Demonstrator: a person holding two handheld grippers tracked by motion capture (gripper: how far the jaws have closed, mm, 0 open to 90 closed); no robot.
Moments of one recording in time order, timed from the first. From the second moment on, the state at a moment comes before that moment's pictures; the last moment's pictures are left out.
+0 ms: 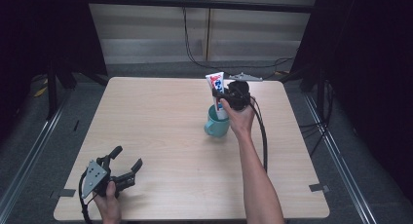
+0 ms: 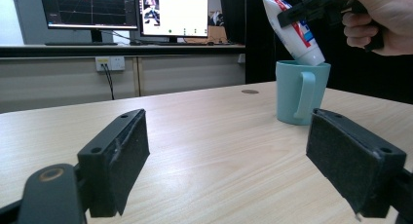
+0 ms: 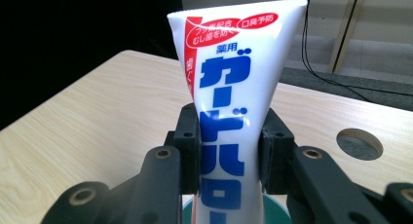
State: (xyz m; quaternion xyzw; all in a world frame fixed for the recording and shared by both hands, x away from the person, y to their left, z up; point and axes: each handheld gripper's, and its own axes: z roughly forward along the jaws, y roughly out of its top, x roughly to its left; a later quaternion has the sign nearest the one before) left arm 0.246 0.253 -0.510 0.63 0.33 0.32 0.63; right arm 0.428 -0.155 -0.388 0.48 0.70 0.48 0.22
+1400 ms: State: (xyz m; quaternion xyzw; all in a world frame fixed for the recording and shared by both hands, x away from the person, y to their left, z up) left arm 0.246 0.253 -0.510 0.63 0.32 0.32 0.62; right arm 0.408 -0.167 -0.440 0.50 0.72 0.45 0.20
